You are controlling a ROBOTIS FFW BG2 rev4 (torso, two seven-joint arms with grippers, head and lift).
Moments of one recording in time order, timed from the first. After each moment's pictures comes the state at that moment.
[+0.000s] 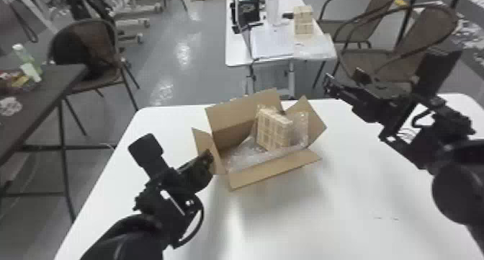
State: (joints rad) left arm 0.17 0.00 0.12 -1.96 0.65 0.58 0.18; right arm -0.26 -0.19 0.19 -1.61 -0.50 0.25 0.38
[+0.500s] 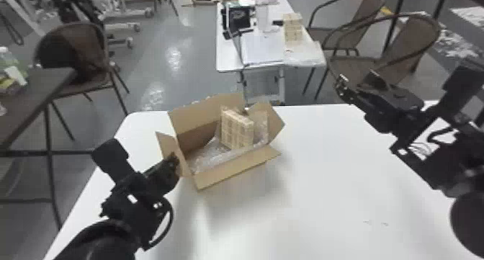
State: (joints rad) left arm 0.15 0.00 0.22 -1.94 0.60 0.56 0.18; right arm -0.14 -0.25 0.14 -1.77 -0.59 0.20 0.34
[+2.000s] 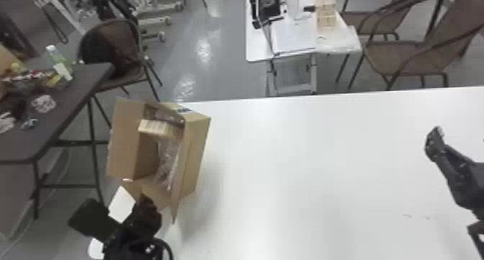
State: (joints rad) left arm 0.46 0.00 0.27 -1.94 0.65 0.10 0.41; right arm 0.31 -0.22 0.14 -1.93 -0.32 -0.13 -0.11
